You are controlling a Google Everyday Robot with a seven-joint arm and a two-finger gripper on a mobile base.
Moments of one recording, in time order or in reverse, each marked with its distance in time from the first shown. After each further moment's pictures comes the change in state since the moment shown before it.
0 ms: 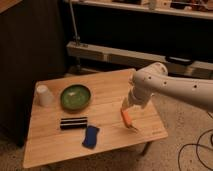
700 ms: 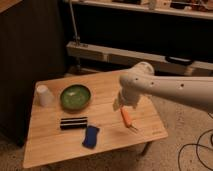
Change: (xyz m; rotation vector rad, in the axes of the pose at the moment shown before) arm 0.002 0.019 -0.009 0.011 0.001 0.006
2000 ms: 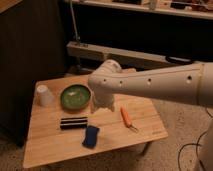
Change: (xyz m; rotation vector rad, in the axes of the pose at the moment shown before) arm 0.012 0.133 -0.014 0.001 0.021 -0.006
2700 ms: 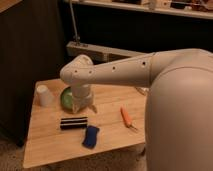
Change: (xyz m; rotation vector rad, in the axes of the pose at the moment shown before) arm -0.010 0.097 0.017 0.041 0.178 0.058
